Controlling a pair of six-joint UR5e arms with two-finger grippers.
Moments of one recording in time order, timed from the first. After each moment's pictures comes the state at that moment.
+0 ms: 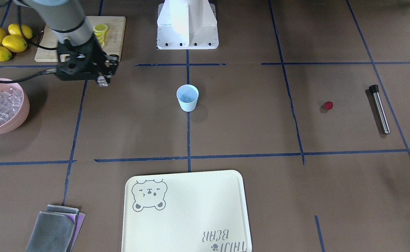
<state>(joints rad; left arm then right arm) -1.59 -1.56 -1.66 -1.62 -2.37 0.00 0.69 -0.98 2.01 -2.01 2.04 1.02</state>
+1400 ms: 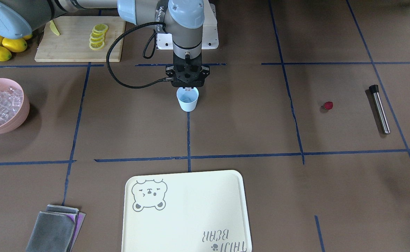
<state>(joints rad) -1.59 -1.56 -1.64 -1.62 -2.37 0.00 0.47 -0.69 1.63 -1.83 1.92 1.24</state>
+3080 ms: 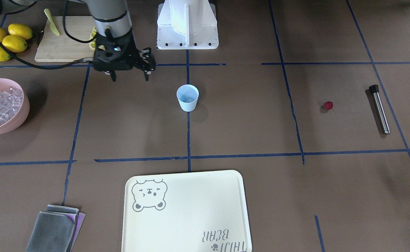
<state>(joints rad) -1.59 -1.56 -1.65 -1.62 -2.37 0.00 0.68 -1.04 2.10 -1.93 1.91 1.06</state>
